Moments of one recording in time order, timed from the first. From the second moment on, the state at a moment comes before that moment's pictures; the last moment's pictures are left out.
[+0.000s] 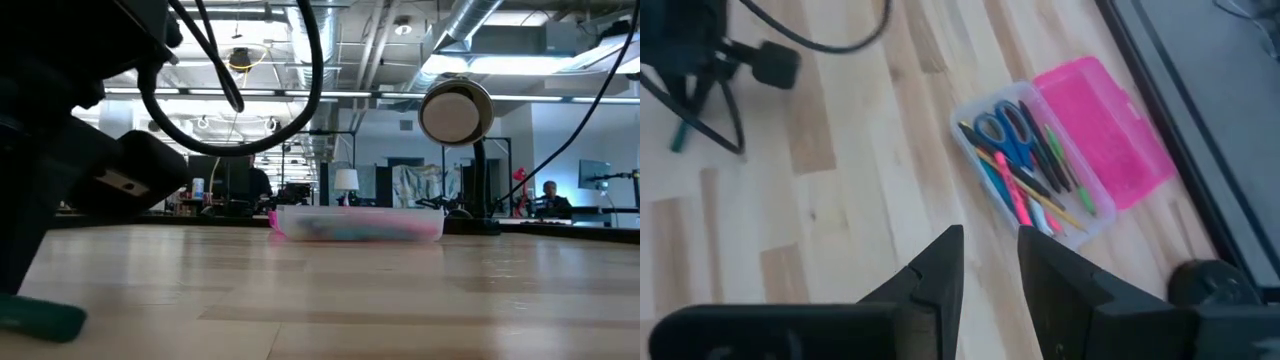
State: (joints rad) left arm -0.60 1.90 0.88 0.05 0.05 -0.39; right arm 0.58 1.56 1.66 -1.31 0.62 0.61
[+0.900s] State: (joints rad) left arm -0.61 1.89 0.89 0.00 0.04 -0.76; right arm 0.62 1.56 1.66 -1.49 0.63 0.67
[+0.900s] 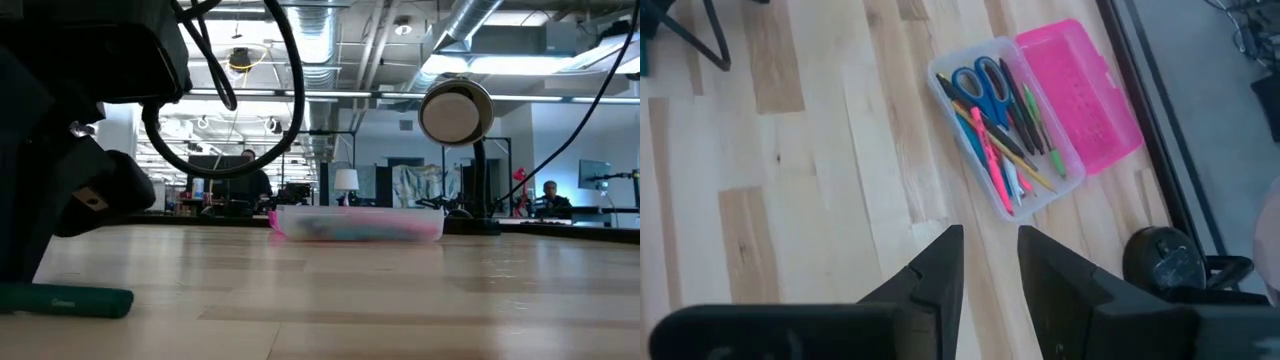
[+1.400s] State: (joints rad) left arm -0.61 1.88 1.02 -0.31 -0.09 -0.59; right arm 0.62 1.56 1.66 -1.48 0.63 0.67
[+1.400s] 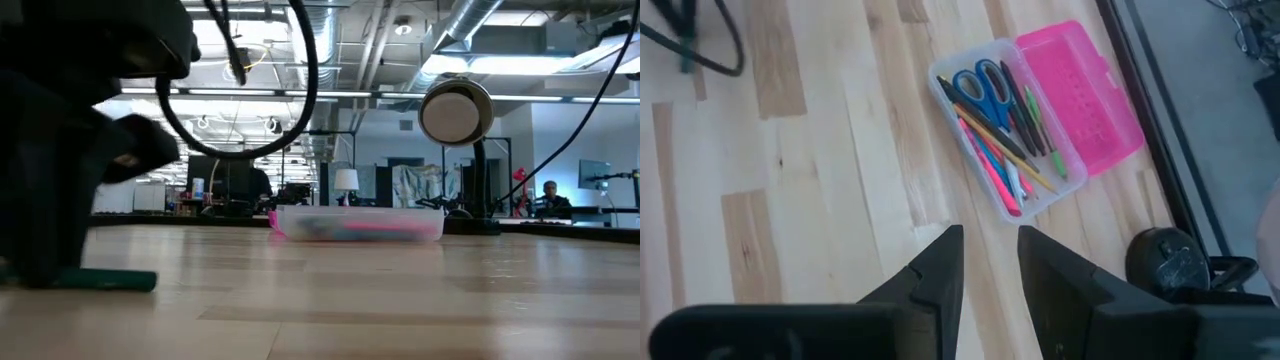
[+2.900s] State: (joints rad) left arm -0.33 1.89 1.32 -0.93 -0.09 -0.32; right arm 0.62 1.56 1.66 -1.52 0.68 0.70
